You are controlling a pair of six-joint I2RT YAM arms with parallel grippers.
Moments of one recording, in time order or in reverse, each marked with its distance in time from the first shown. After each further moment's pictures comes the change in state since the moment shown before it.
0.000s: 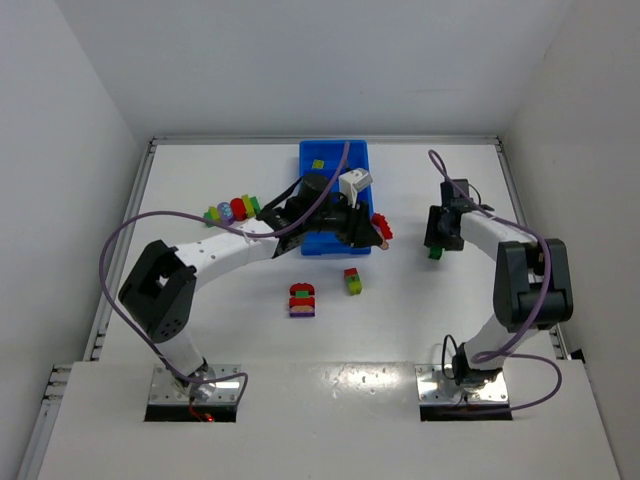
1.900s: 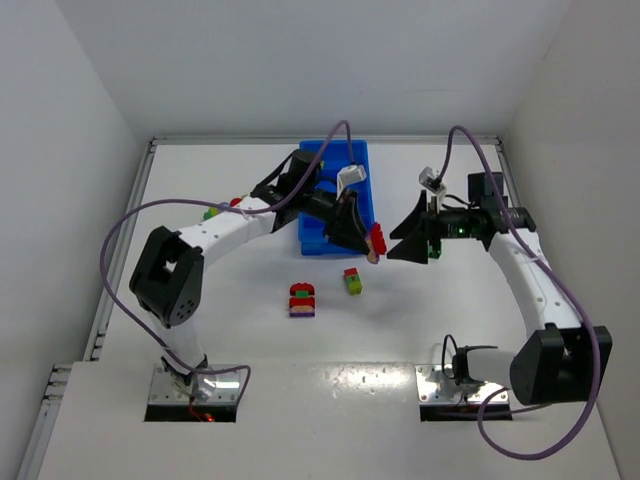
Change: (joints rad) left arm 0.126 0.092 0.147 -0.124 0.766 0.189; right arm -0.018 -0.410 0.074 -0.330 -1.411 -0.698
